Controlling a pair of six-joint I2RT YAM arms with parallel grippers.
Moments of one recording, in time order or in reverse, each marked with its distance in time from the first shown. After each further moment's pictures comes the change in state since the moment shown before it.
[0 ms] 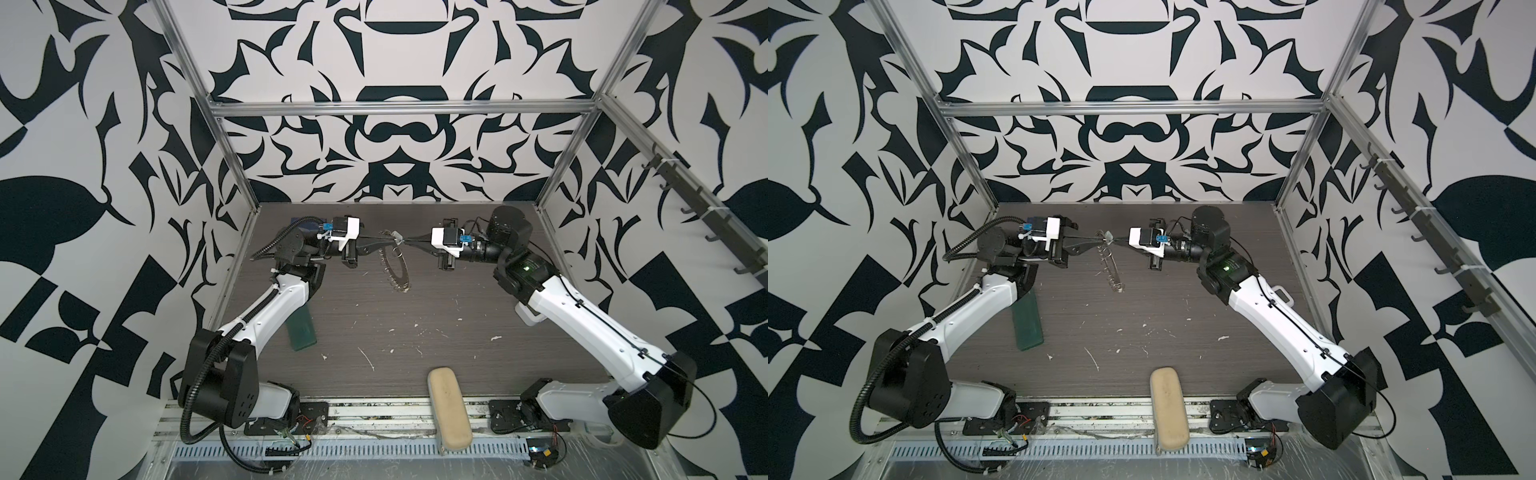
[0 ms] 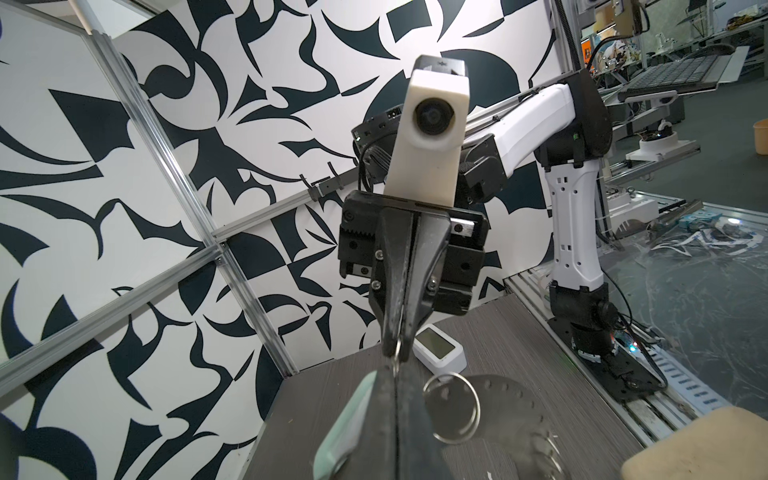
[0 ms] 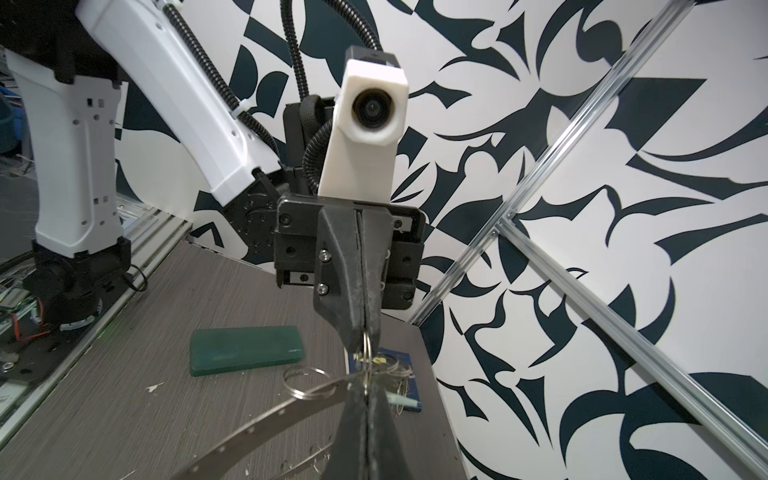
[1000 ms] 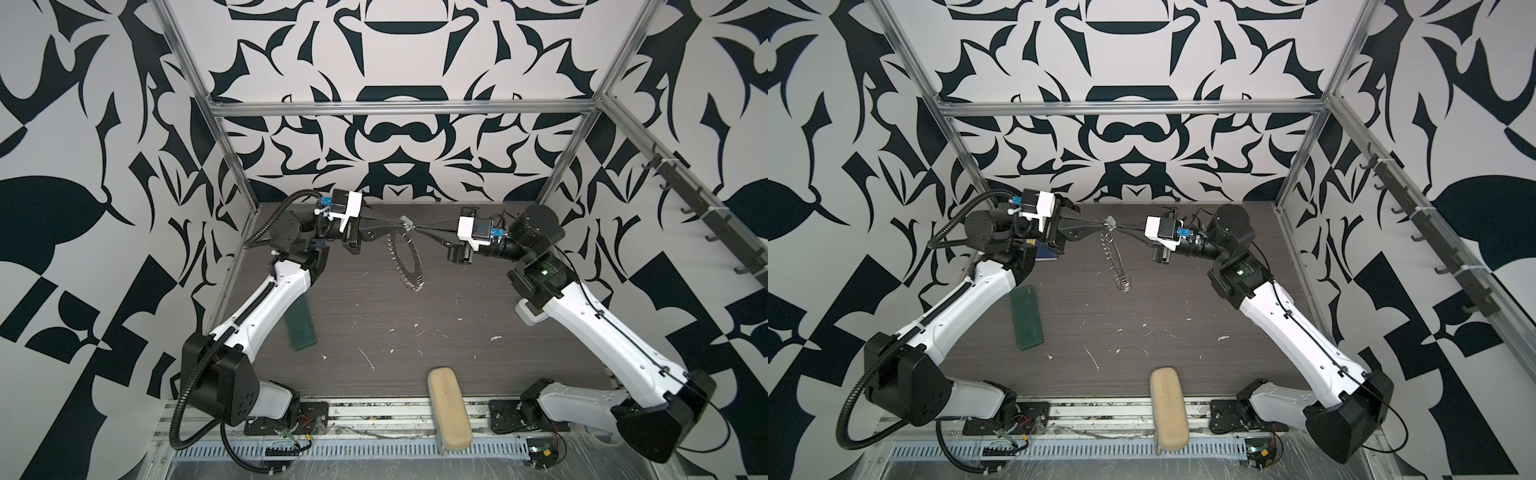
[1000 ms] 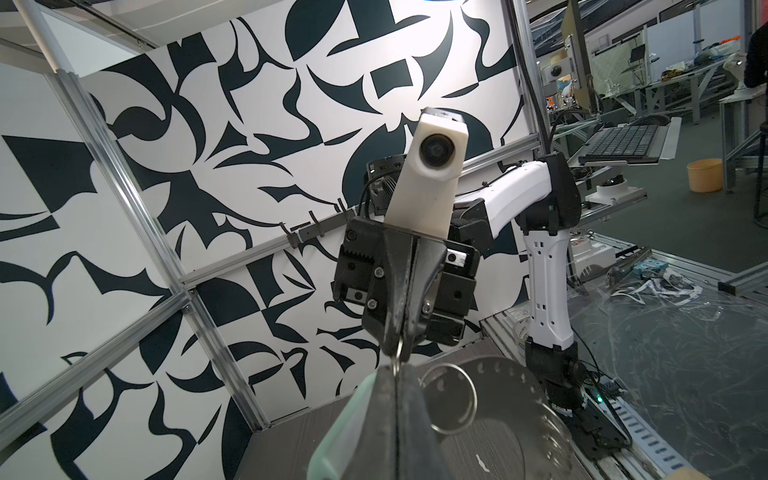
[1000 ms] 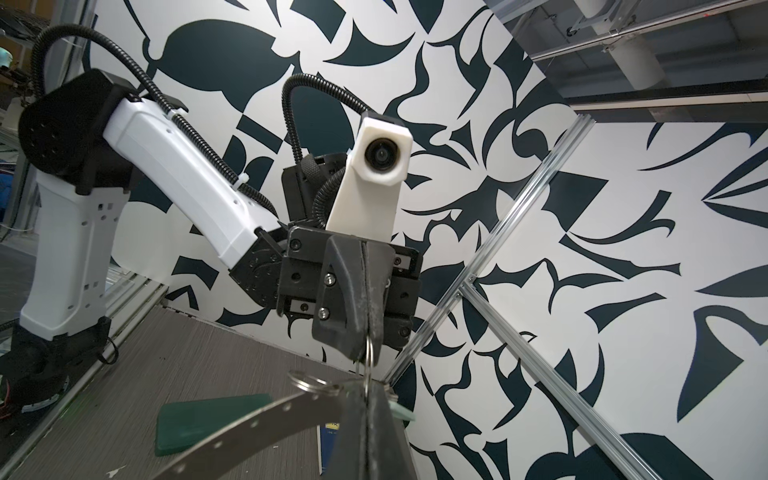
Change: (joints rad) left arm -0.061 0.015 0.241 -0.056 0.014 -0.198; right arm -0.002 -0.070 0.055 0.122 -0.023 0.156
